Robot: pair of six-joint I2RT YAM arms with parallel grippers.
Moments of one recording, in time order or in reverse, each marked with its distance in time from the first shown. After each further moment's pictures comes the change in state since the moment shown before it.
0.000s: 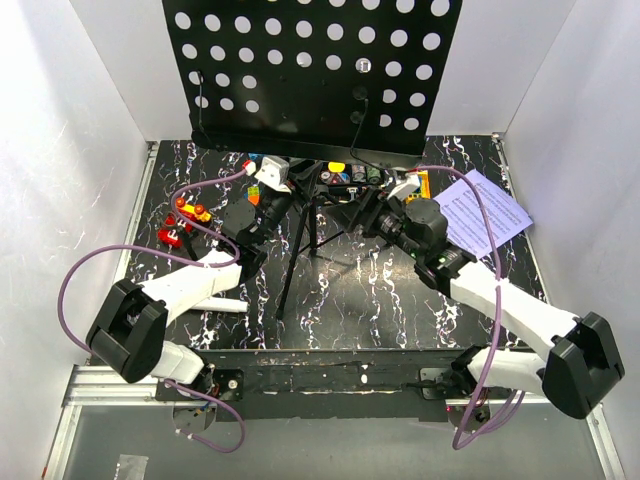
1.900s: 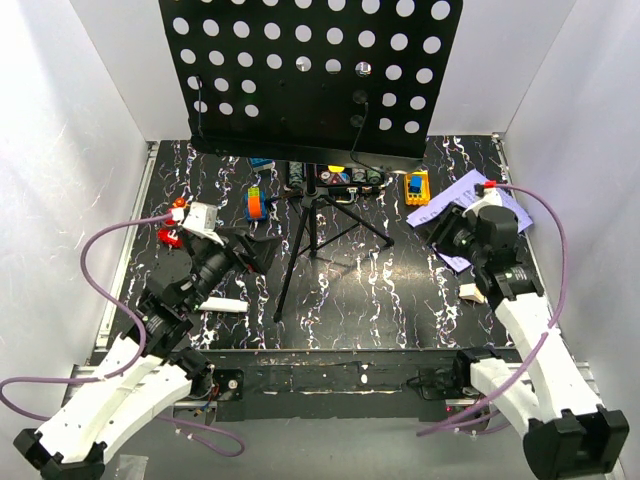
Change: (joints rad) left arm 0.002 -0.848 -0.123 -1.154 -0.097 -0.377; right arm -0.548 -0.284 -0.028 -0.637 -0.135 -0.150
